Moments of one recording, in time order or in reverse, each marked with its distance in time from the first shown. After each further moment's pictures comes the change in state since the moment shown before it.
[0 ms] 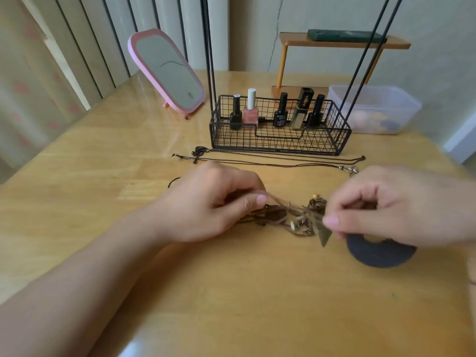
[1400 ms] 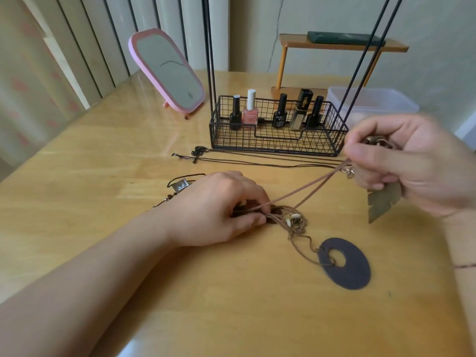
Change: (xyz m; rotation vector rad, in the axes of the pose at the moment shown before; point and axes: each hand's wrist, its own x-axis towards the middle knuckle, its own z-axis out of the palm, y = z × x) left_hand 0.003 -0.011 0.015 0.138 -0.111 0.010; right_hand 0.010 0.024 -0.012 0.670 0.402 -0.290
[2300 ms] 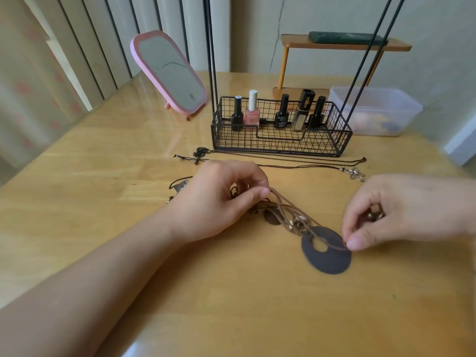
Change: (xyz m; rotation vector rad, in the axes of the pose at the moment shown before) left_hand 0.003 0.005 -0.001 -0.212 0.281 -0.084; right_hand -0.012 -0.006 0.002 -0.683 -0.478 0.429
